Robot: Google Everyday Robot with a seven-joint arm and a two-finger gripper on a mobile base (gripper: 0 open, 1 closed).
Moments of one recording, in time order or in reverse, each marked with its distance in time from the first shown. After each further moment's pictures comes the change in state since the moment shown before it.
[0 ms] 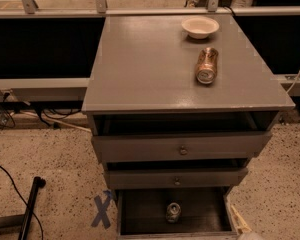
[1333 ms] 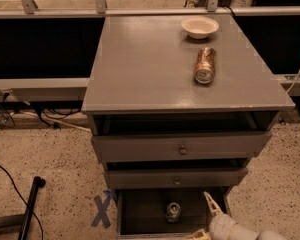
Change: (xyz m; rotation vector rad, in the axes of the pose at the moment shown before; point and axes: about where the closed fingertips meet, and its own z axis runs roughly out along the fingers) arm 0.058 -0.021 0.132 -0.058 -0.156 0.036
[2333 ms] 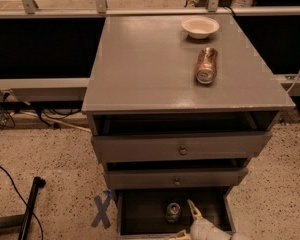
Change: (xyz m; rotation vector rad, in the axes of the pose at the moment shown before) arm 0.087 0.031 0.103 -0.030 -0.070 0.169
